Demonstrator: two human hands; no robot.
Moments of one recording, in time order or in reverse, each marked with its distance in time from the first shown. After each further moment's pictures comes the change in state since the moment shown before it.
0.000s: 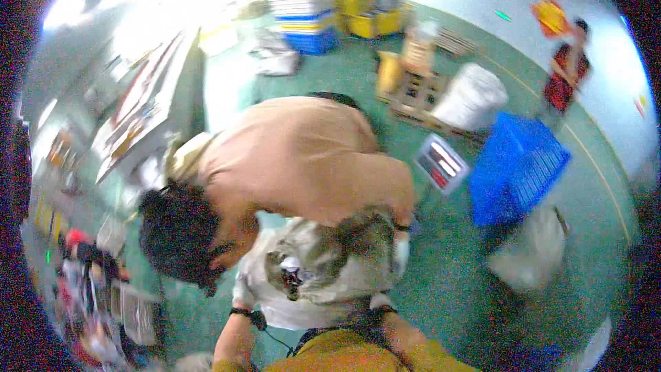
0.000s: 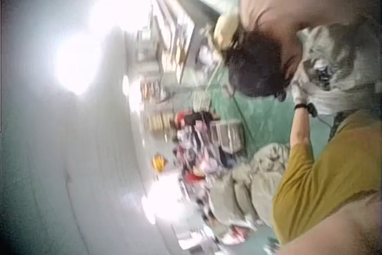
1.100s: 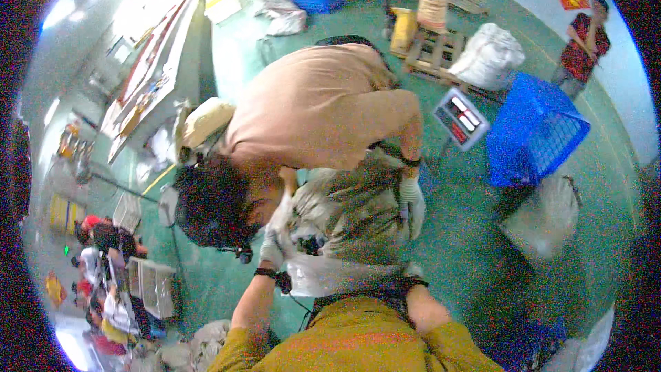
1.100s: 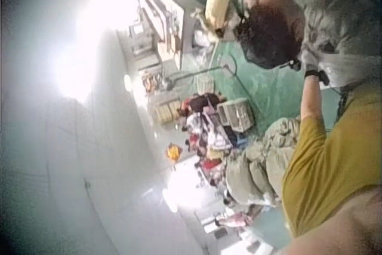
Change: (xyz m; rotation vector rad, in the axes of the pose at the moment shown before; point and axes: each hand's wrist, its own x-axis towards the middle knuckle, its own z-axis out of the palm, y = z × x) left_hand -0.015 0.009 0.083 -0.224 -0.006 -0.255; right_hand -0.100 -0.008 -0.050 0.429 0.049 0.392
